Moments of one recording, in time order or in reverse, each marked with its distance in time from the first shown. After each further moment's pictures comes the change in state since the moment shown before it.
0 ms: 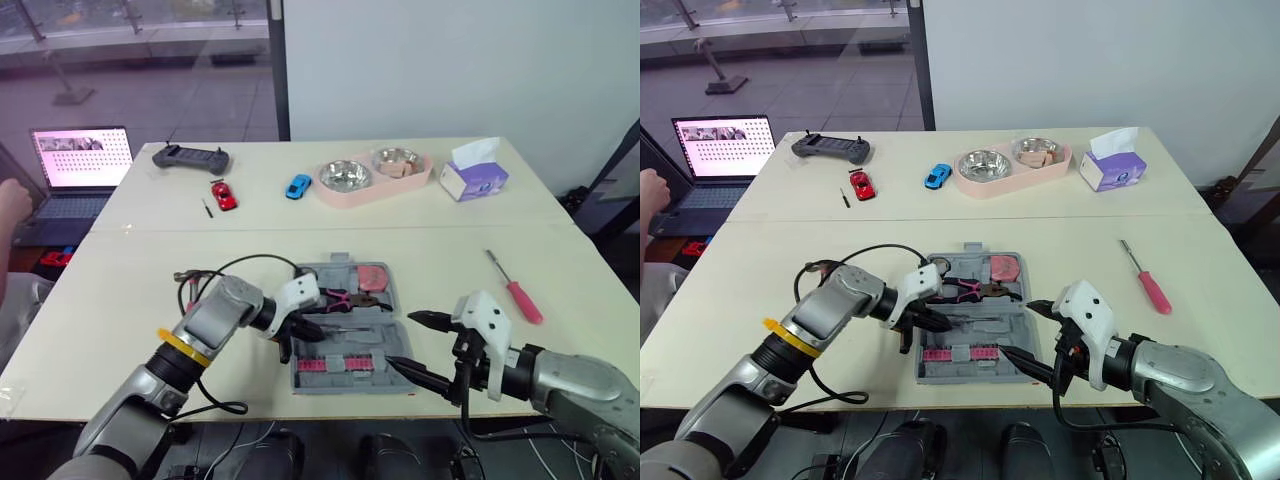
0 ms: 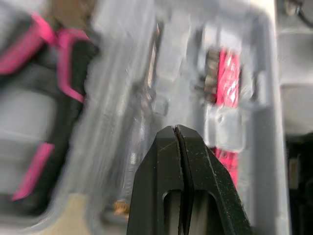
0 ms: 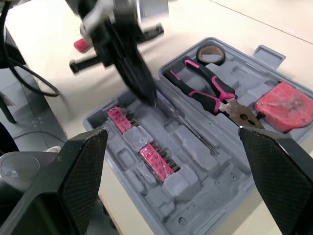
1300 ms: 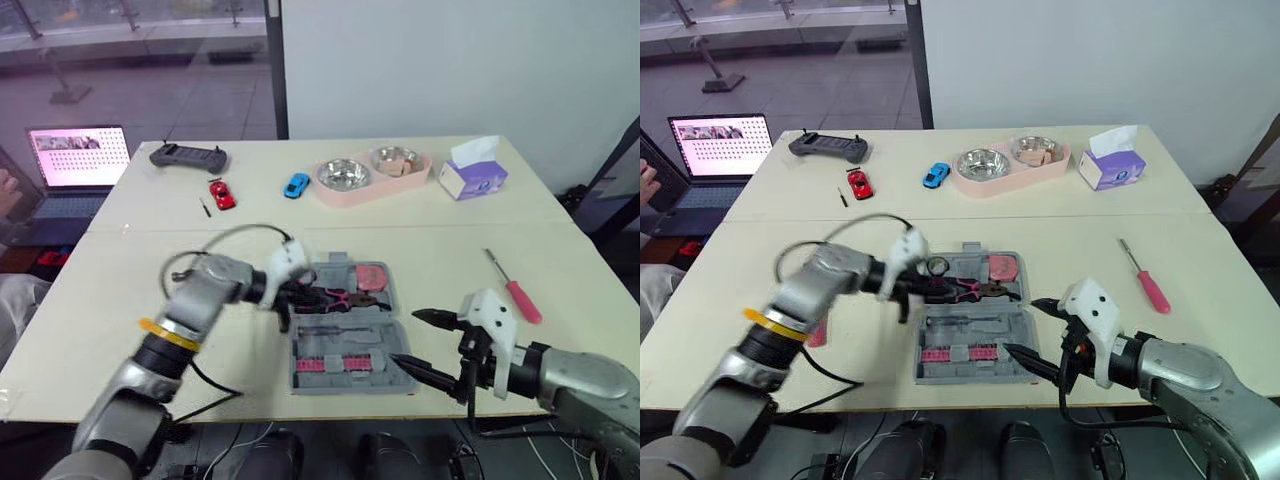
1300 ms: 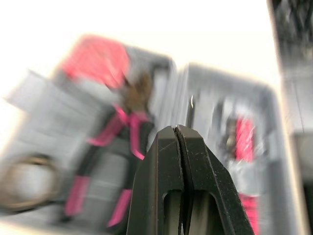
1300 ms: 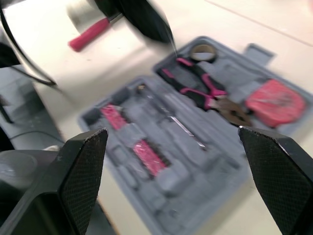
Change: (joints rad) left arm -0.019 0.114 0.269 -0.120 -0.167 -0.011 -0.003; right arm 0.026 -0.024 -0.078 0.037 0.002 -0.013 0.041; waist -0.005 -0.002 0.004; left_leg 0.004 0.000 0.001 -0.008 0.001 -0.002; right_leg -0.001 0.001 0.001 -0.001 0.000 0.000
